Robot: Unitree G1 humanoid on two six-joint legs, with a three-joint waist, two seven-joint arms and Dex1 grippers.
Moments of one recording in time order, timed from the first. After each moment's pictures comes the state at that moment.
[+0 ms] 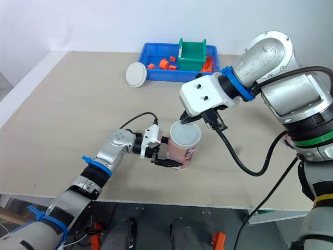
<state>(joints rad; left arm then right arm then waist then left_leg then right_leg) -0.78 0.13 -0.30 0.62 -0.17 -0.12 -1.34 -1.24 -1.02 0.54 -0.05 0.22 0.17 1.57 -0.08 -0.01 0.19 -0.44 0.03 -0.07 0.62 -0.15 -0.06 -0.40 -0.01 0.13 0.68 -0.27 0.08</state>
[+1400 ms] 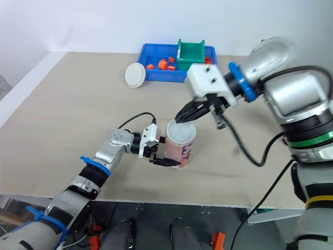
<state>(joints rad) -0.78 0.14 -0.29 0.62 -0.18 -0.10 -1.34 -1.17 -0.93 0.47 0.02 0.32 0.33 1.57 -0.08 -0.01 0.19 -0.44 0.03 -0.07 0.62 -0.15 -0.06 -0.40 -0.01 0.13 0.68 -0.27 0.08</state>
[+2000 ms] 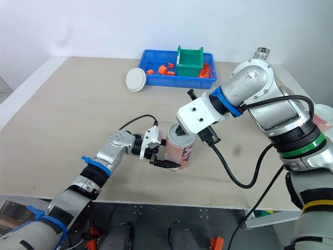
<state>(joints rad) -0.78 0.14 -0.30 0.65 -0.15 -0.08 -1.34 -1.09 -0.92 0.50 -0.03 0.13 0.00 1.56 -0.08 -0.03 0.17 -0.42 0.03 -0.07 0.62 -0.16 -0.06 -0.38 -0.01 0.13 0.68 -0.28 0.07</state>
